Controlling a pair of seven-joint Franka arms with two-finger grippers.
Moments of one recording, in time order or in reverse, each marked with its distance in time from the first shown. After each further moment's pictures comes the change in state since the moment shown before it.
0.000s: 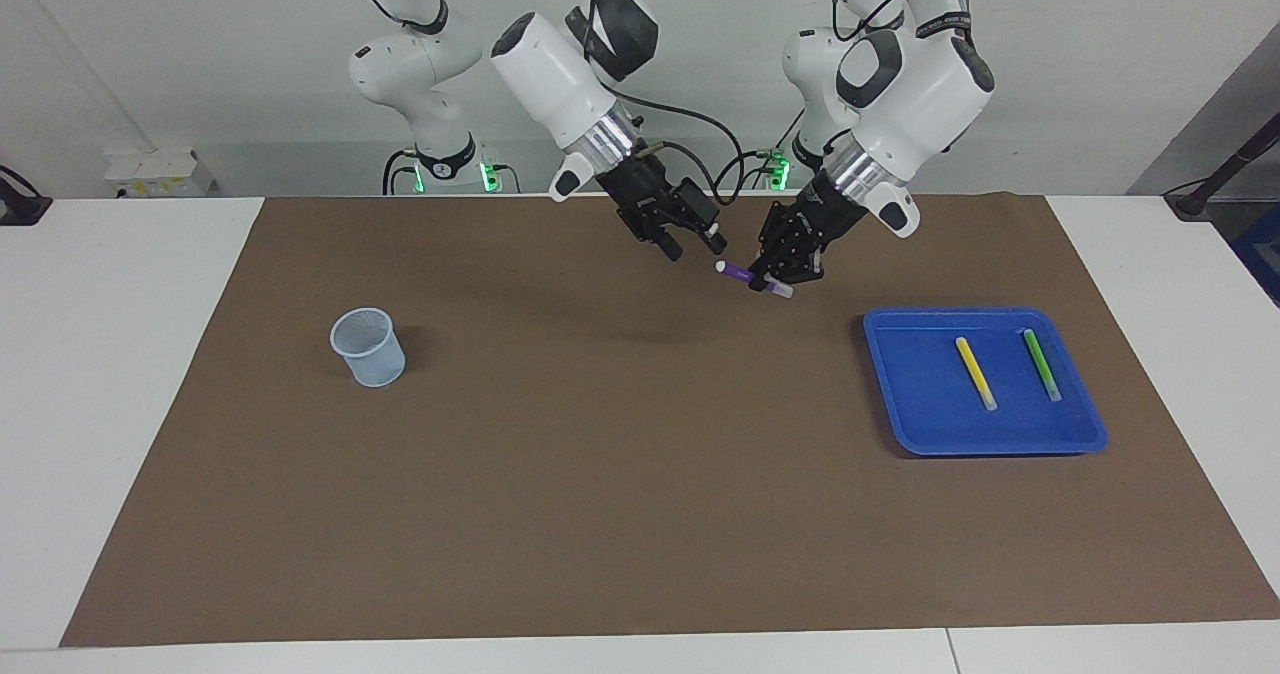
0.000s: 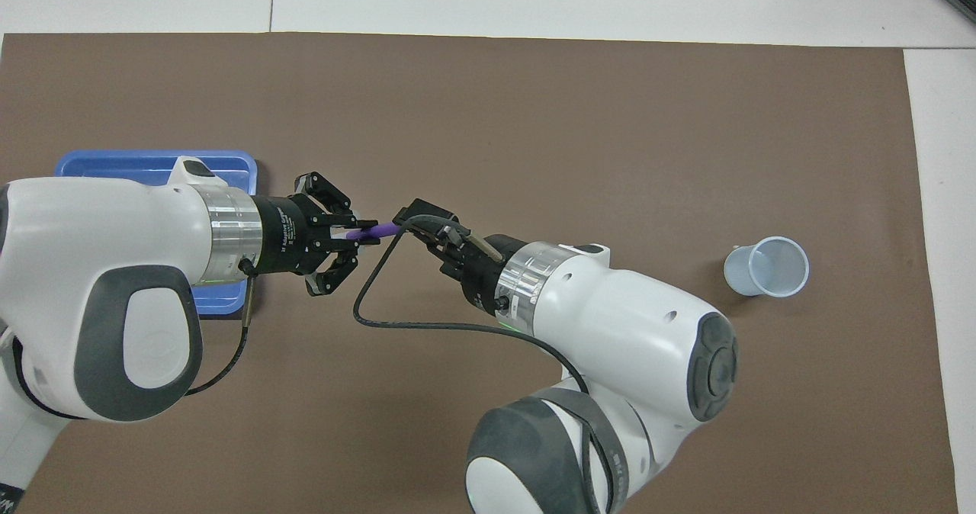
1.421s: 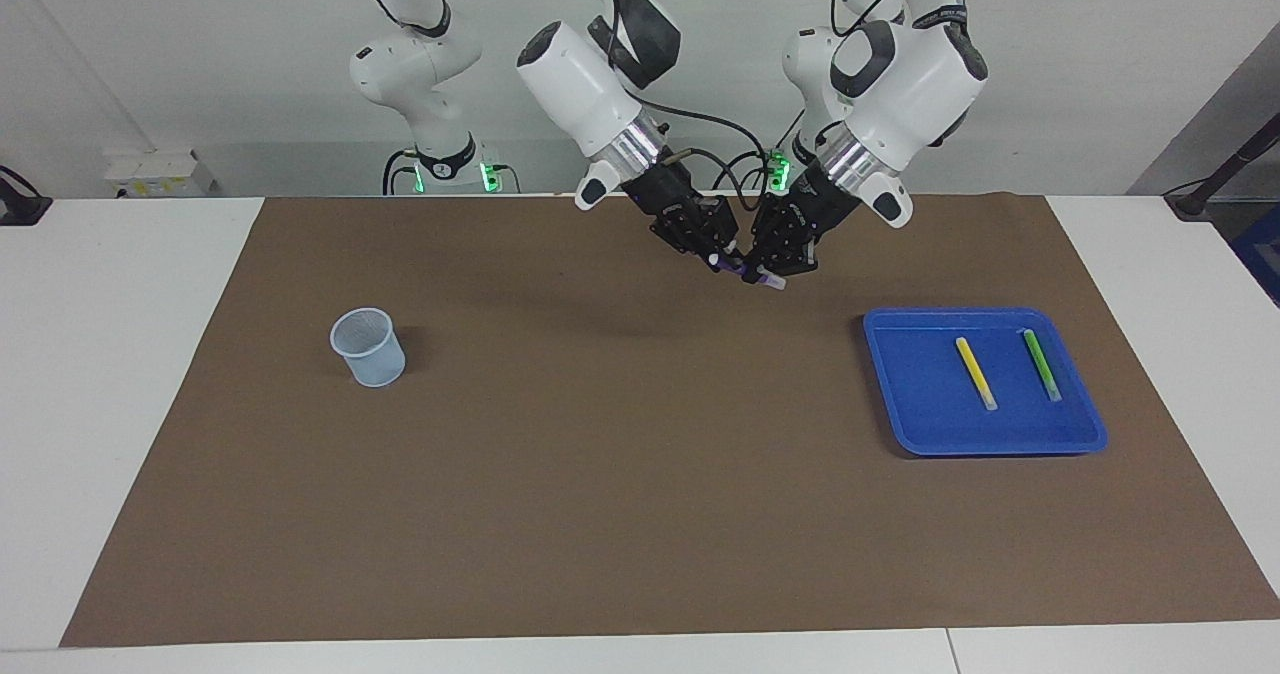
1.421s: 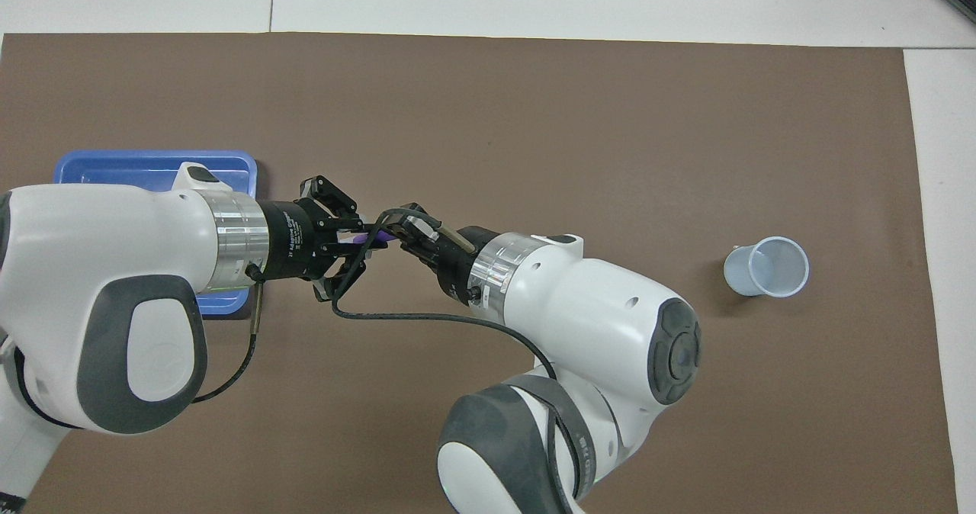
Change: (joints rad) left arm -0.019 -0.013 0.000 -0.001 -0.001 0.000 -0.046; right arm 0.023 0.062 -0.007 0.053 0.000 0.005 -0.009
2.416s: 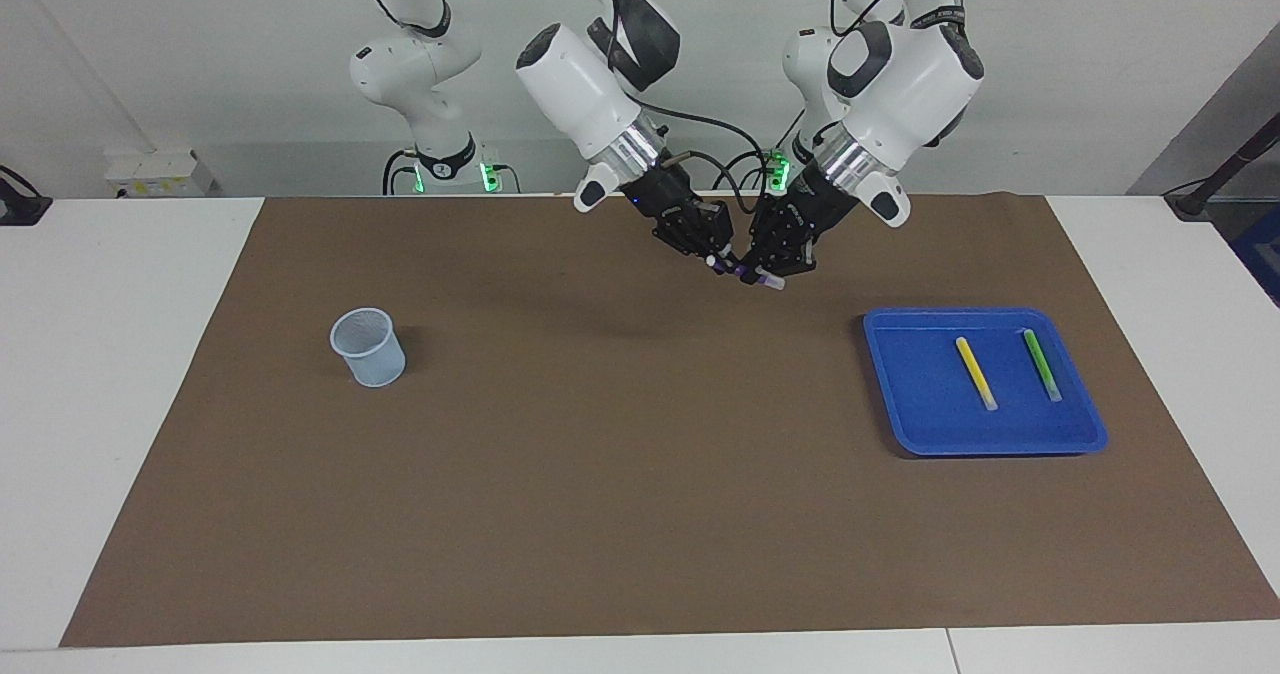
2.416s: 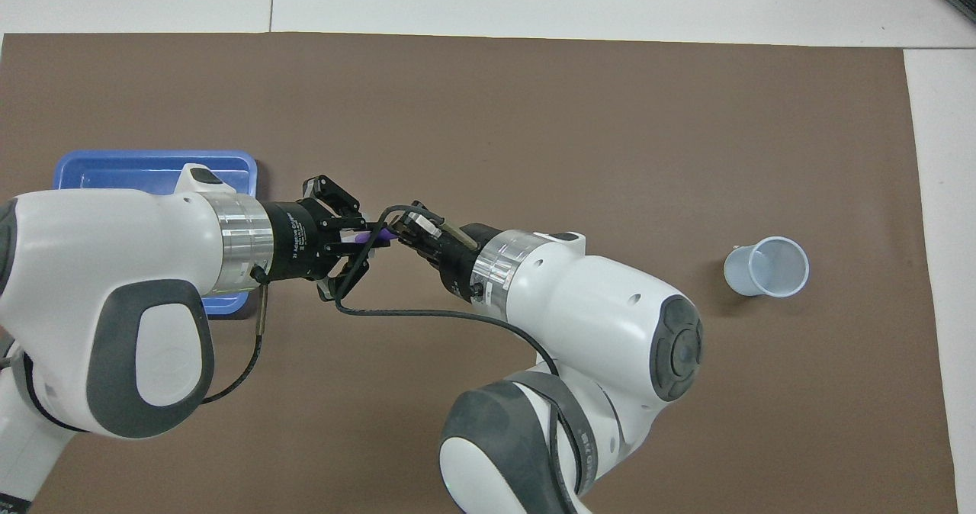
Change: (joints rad) left arm -0.014 -0.006 0.000 -0.013 0.000 0.039 0.000; right arm -0.004 0.003 -0.003 0.002 0.000 0.001 -0.001
